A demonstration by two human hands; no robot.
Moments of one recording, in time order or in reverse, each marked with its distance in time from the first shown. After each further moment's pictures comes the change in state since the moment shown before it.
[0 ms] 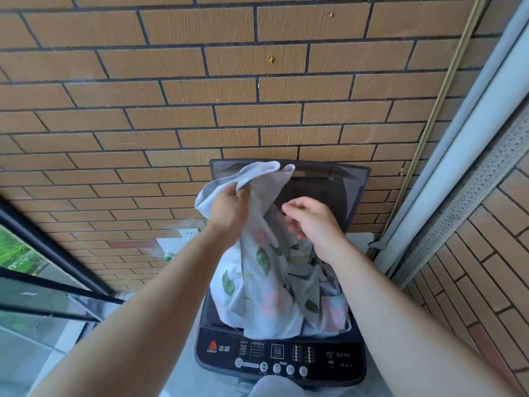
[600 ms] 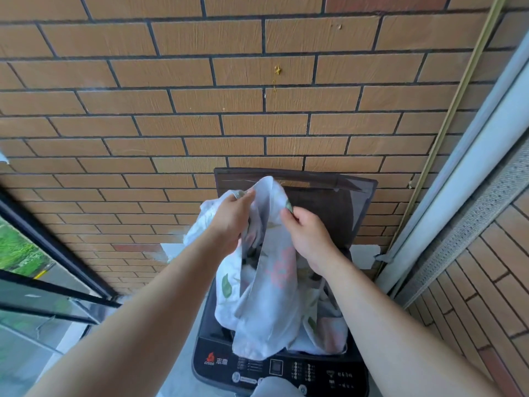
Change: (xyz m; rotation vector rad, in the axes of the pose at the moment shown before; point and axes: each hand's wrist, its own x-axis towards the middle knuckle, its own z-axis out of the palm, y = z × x) left_hand 0.012 0.005 0.003 -0.266 -0.128 -0.215; right_hand 0.003 -0.004 0.015 -0.204 -0.021 -0.206
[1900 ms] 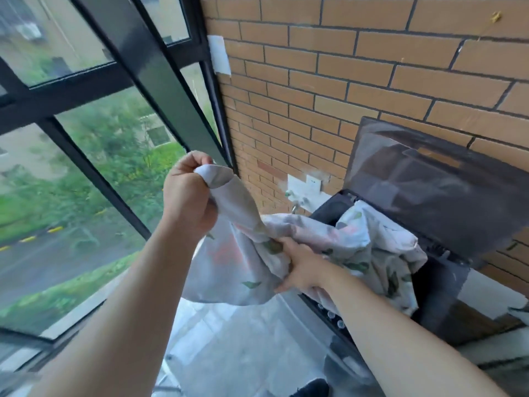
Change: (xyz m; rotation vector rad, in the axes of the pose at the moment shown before) left_hand -0.298 -0.012 -0.091 -0.516 0.831 0.378; right_hand -0.148 0.068 0.107 -0.546 -1.132 -0.213
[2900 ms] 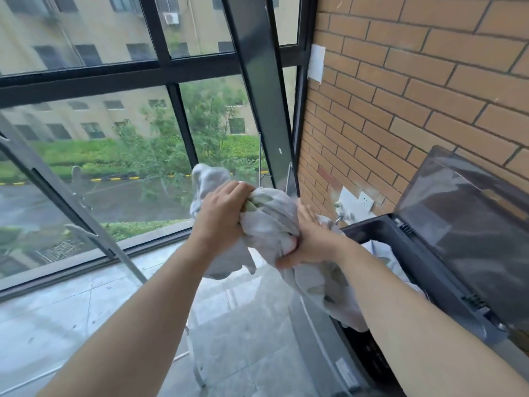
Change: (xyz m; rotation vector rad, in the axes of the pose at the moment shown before) left_hand -0.129 -0.023 -0.088 1.539 0.042 0.701; right_hand -0.060 -0.091 -0.022 -0.448 -0.204 -0.286
